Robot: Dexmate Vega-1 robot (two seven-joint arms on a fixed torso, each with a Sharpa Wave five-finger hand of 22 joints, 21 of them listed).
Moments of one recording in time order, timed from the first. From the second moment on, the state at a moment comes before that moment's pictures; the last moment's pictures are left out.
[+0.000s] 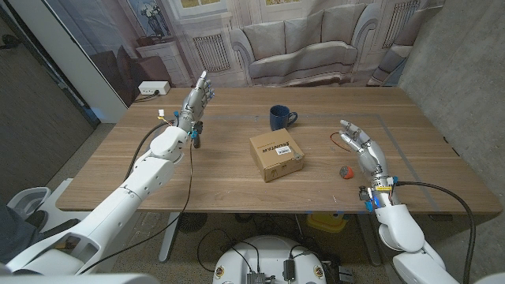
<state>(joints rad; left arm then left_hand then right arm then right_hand) 0.85 0.57 0.34 -1.53 -0.61 -0.18 0.10 0.43 -0.02 0.08 0.09 0.33 0.04 0.05 0.21 0.18 0.03 0.00 0.22 0.19 0.00 0.00 0.19 0.18 -0.02 -0.03 0.20 0.17 -1.45 -0.52 -0.16 -1.65 0.23 0.82 -0.20 0.70 -0.02 0.39 -0.19 0.22 0.58 -0.22 0.26 0.19 0.42 -0.13 0.26 0.18 0.26 -0.04 0.19 0.17 0.30 -0.04 0.28 0.18</state>
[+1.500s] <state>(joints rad) 0.84 0.56 0.36 -1.53 -0.59 -0.17 0.10 0.44 -0.01 0.07 0.09 0.32 0.04 0.04 0.21 0.19 0.03 0.00 0.21 0.19 0.00 0.00 0.19 0.18 -0.02 -0.03 0.20 0.17 -1.56 -0.39 -0.04 -1.71 -0.52 0.74 -0.68 0.86 -0.05 0.38 -0.17 0.26 0.71 -0.23 0.26 0.20 0.48 -0.20 0.26 0.18 0.34 -0.04 0.20 0.17 0.38 -0.04 0.28 0.18</state>
